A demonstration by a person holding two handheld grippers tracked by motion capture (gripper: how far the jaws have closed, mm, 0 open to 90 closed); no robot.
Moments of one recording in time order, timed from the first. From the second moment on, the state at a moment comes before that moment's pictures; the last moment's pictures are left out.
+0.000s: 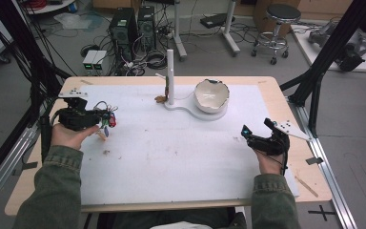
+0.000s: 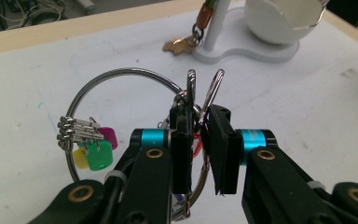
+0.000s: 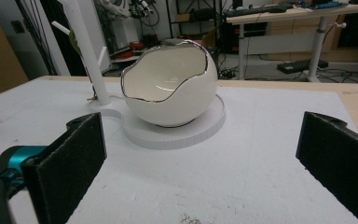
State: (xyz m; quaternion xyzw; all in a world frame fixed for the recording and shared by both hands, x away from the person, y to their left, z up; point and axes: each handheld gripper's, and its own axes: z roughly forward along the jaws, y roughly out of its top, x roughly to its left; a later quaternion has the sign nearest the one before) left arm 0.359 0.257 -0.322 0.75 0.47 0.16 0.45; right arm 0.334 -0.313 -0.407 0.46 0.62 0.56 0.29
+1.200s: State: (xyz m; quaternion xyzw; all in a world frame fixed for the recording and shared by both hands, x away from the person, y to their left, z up) left arm 0.376 0.200 -0.275 0.73 0.44 0.18 0.49; right arm 0.333 -0.316 -0.407 0.46 0.62 0.56 0.29
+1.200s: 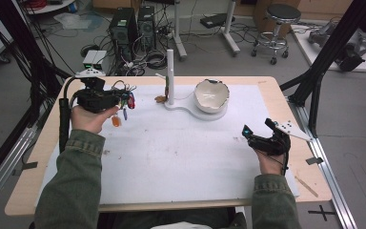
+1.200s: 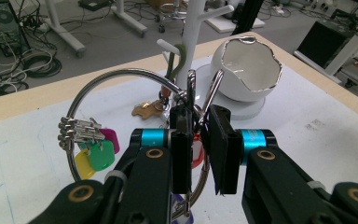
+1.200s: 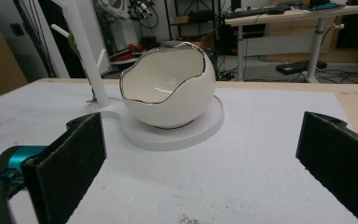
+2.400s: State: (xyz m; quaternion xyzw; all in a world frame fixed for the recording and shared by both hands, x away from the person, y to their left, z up) left arm 0.406 0.143 -0.241 0.75 0.39 0.19 0.50; right arm 0.331 -0.317 -0.407 0.46 0.62 0.56 0.29
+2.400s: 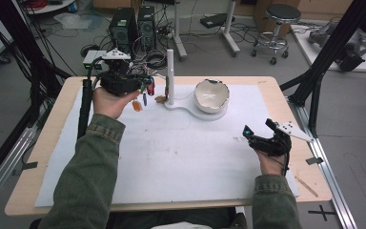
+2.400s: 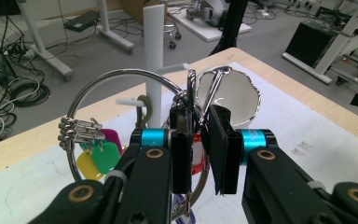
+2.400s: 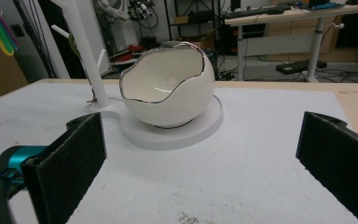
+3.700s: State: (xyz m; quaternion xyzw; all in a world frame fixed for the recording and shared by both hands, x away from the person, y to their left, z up) left arm 0.442 0.073 -0.263 0.76 0.38 0.19 0.49; right arm 0.329 -0.321 -0.408 0.47 0.61 0.57 0.29
